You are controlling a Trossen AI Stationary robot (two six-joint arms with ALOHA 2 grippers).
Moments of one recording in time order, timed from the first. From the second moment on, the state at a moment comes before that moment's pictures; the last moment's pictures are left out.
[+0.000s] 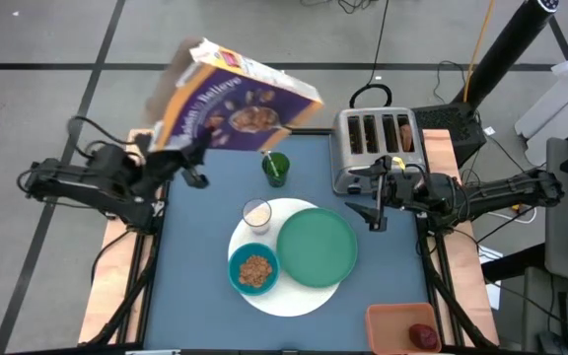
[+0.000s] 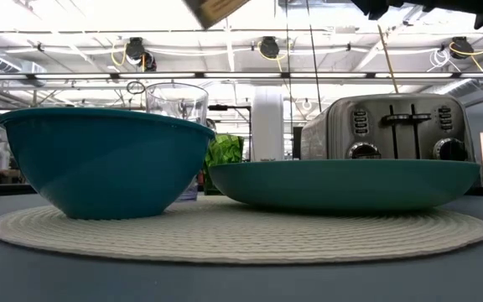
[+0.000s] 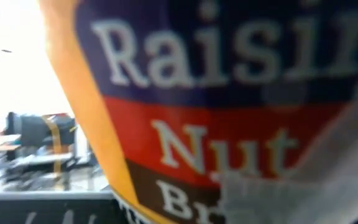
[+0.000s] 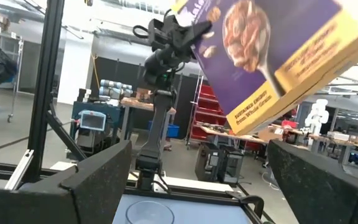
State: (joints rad) left arm -0.15 0.90 0.94 0.56 -0.65 0.40; right arm 0.09 0.76 0.39 0.65 0.16 -0.23
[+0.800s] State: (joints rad) left arm -0.15 0.66 0.94 -0.16 -1.32 0.19; right arm 0.09 0.76 0.39 0.64 0.16 -0.23
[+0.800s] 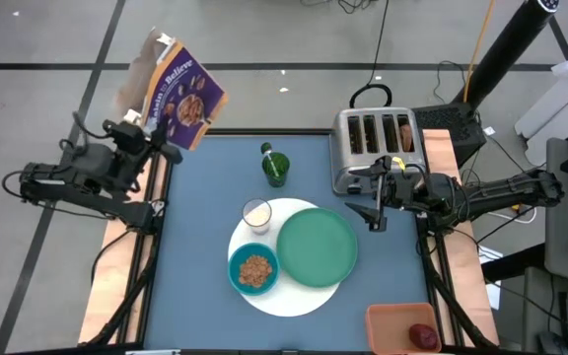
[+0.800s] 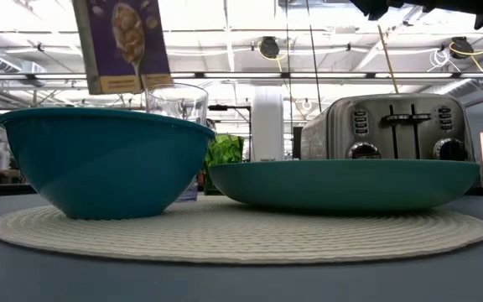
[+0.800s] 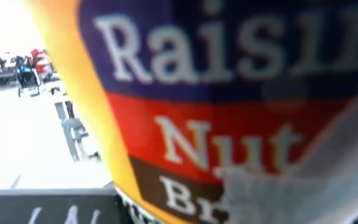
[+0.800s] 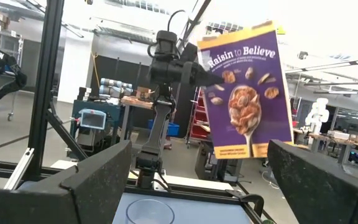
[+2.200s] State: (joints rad) left arm 0.05 0.67 0.48 -0.47 -1.25 -0.66; right arm 0.09 0.76 0.39 0.64 0.16 -0.23
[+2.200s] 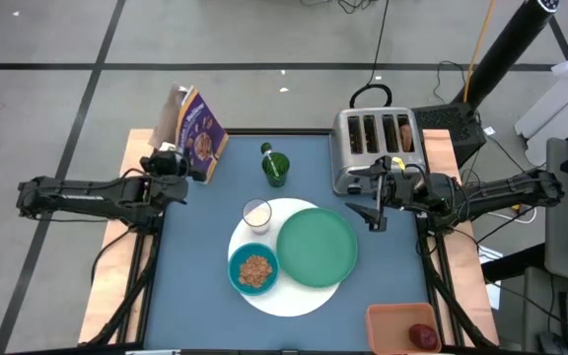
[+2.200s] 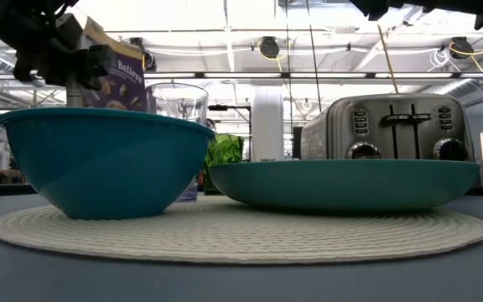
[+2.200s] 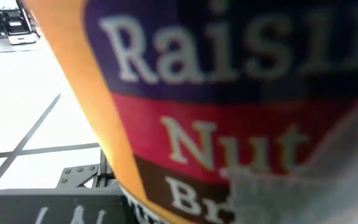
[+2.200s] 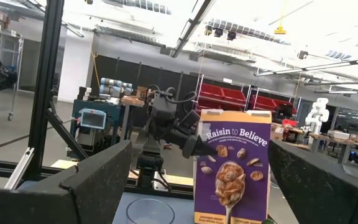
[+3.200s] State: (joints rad) left arm 0.05 0.67 0.48 -0.47 -1.25 -0.68; right arm 0.09 0.76 0.39 0.64 0.16 -0.23
